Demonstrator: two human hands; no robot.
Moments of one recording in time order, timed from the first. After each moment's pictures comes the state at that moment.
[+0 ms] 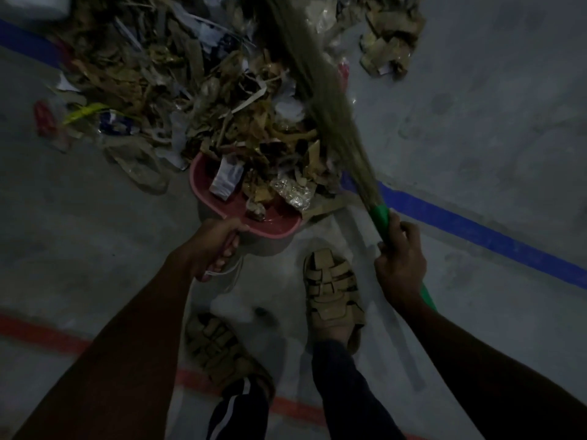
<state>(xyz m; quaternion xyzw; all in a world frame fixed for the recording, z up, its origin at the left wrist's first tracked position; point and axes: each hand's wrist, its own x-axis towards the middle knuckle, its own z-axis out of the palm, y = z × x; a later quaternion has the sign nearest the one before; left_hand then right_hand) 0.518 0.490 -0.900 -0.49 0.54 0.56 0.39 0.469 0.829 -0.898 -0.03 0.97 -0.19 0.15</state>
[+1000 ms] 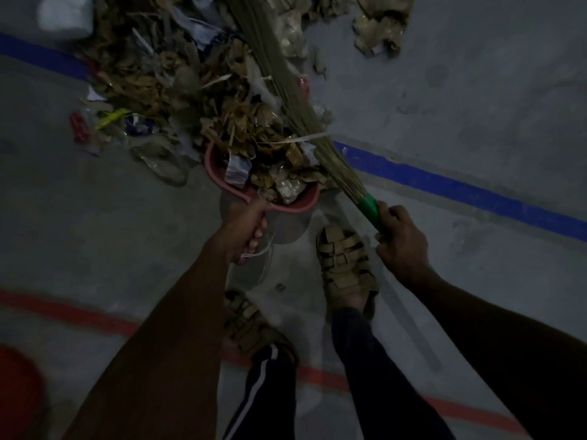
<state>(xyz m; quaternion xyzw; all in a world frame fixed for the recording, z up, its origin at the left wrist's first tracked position) 0.517 0.523 -0.851 -0.49 0.57 0.58 0.33 0.488 0.830 -0.865 -0.08 0.94 -0.15 0.29</state>
